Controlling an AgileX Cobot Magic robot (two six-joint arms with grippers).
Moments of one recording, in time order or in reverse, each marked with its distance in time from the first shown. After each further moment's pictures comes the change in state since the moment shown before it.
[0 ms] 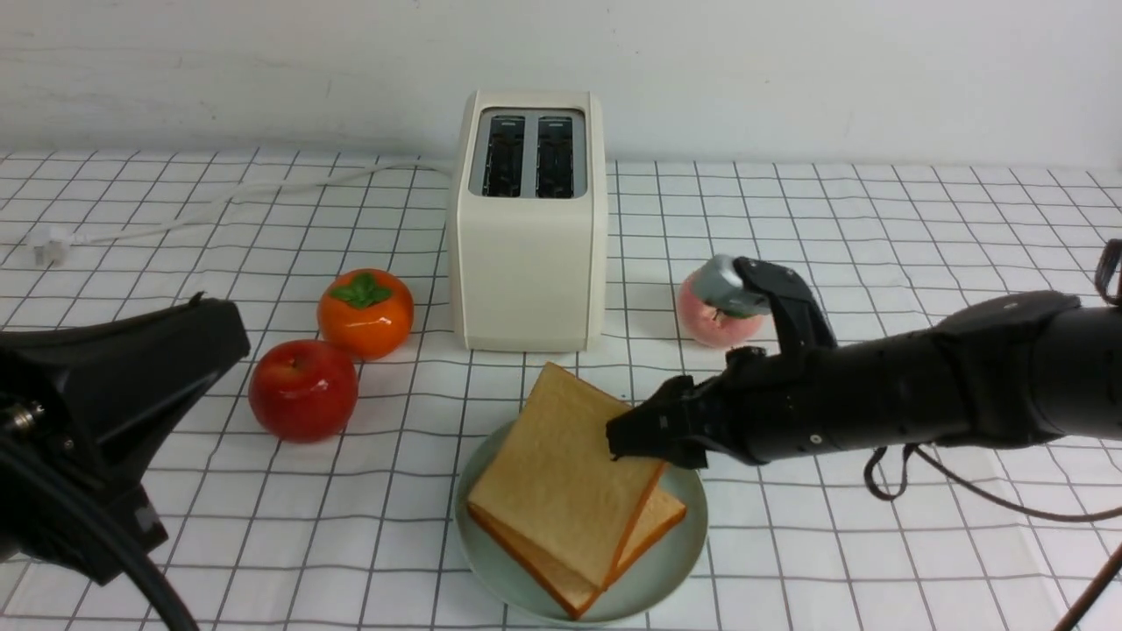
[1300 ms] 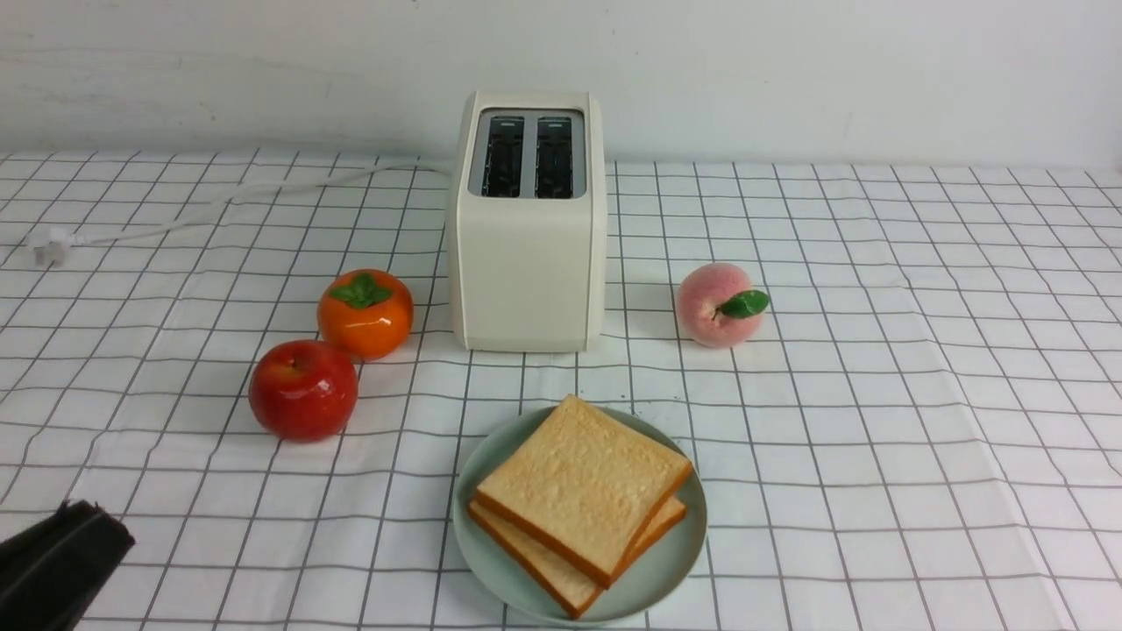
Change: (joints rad) right arm -0.115 -1.309 0.319 -1.325 0.368 1.359; left arm 0.000 -0.460 0.330 -0.003 -0.046 -0.004
